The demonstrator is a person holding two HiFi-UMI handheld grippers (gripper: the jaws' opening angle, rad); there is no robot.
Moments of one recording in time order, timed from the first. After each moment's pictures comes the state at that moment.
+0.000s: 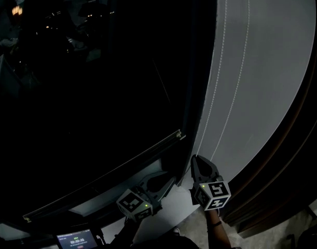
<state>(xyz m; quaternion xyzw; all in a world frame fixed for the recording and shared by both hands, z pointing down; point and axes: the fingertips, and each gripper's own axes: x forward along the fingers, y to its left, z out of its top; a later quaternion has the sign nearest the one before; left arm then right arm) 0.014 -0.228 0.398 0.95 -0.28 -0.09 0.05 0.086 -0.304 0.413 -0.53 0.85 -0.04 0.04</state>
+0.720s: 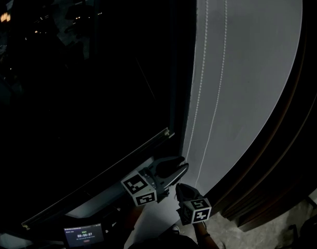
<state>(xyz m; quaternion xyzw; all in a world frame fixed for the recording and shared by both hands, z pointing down) 0.080 -0.239 0.354 0.98 -0.15 -0.12 0.05 0.060 -0.241 0.556 -0.51 0.84 -0.20 -0.04</state>
